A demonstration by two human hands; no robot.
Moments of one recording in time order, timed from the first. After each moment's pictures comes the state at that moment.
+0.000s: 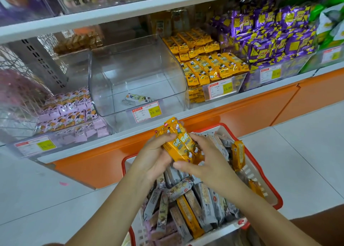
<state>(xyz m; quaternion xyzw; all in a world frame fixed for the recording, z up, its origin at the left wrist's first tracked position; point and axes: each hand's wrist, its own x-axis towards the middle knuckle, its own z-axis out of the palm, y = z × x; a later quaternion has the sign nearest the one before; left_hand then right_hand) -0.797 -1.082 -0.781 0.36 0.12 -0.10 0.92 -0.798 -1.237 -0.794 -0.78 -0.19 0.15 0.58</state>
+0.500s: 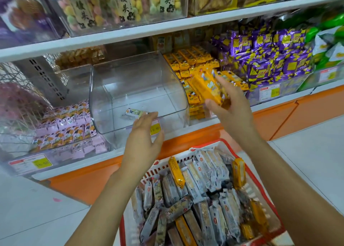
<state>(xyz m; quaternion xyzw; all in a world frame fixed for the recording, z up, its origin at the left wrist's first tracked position) -0.767 -1.047 -0.750 0.93 0.07 0.19 0.31 -0.673 -1.253 -0.727 -0.83 -0.16 -0.13 0.51</state>
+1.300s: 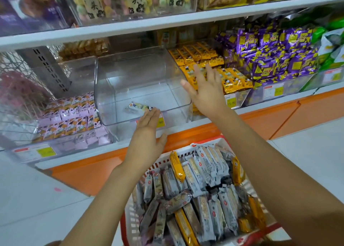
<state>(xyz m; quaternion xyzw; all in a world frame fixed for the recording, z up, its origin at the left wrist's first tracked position) -0.769 -1.038 -0.766 0.96 0.02 0.15 0.25 -0.618 -1.188 -0.736 -0.94 -0.18 -0.14 0.26</state>
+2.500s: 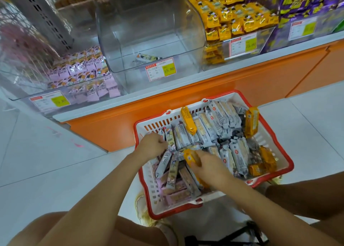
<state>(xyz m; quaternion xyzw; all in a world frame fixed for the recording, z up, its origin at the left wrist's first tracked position) -0.841 -1.011 -0.897 0.93 0.14 -0.22 0.27 -0.847 -1.223 -0.913 -0.91 -0.18 0.27 0.24</state>
